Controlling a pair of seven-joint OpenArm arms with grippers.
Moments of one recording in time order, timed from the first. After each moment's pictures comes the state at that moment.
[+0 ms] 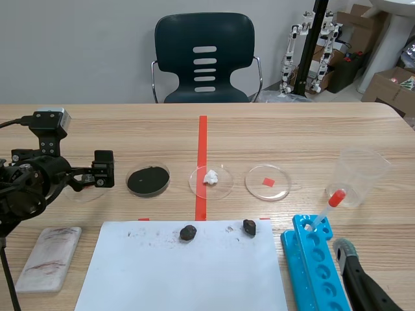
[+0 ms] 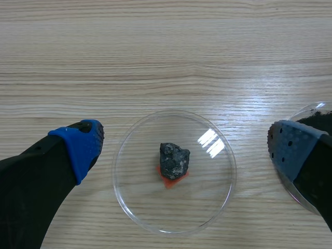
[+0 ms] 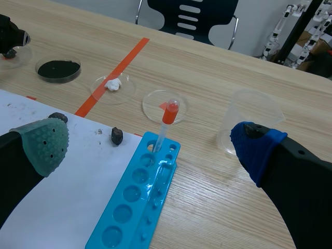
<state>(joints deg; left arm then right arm) -10.2 -12.9 -1.0 58.3 -9.5 -6.6 8.3 -67.2 20.0 10.5 117.8 4.4 9.0 30.9</state>
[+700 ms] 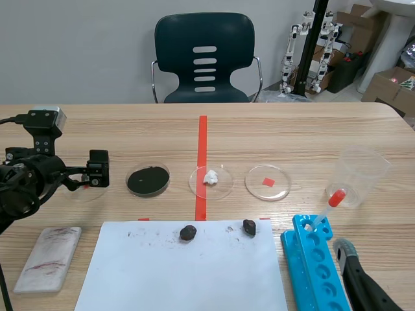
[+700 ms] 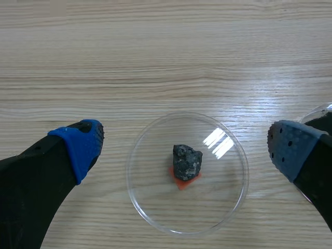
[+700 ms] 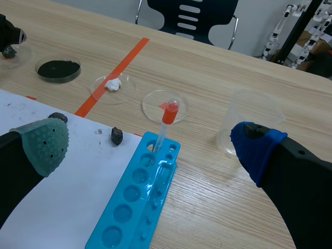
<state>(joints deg) -10.2 -14.4 -1.0 58.3 -9.5 -7.6 7.7 -67.2 20.0 10.5 117.8 4.4 9.0 30.9</state>
